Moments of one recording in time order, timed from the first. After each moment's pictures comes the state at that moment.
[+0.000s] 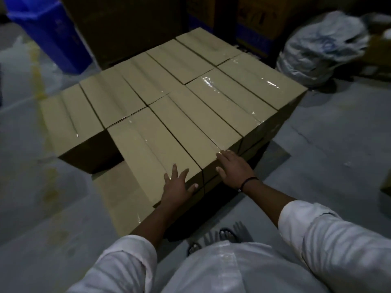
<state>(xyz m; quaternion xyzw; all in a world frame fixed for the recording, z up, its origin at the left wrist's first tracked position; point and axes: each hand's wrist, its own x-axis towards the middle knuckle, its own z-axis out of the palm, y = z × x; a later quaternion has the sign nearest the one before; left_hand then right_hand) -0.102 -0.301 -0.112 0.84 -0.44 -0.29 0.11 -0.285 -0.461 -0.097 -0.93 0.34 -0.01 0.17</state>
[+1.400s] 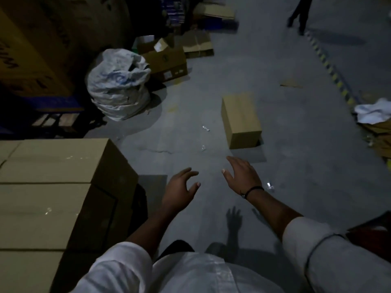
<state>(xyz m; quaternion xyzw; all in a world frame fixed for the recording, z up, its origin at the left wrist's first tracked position) -0.629 -0.661 -0.077 0.46 -0.81 -0.32 0.16 -0.867 -0.595 -0.081 -0.56 0.79 -0.19 0.17</state>
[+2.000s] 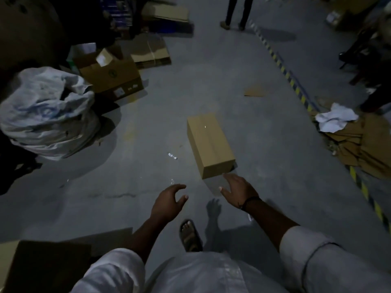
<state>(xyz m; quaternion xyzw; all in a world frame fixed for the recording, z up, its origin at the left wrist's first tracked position) -0.857 -0.957 -0.138 0.41 -0.82 -0.38 0.07 -1.103 -0.825 -0.112 -0.48 0.83 -0.08 0.27</state>
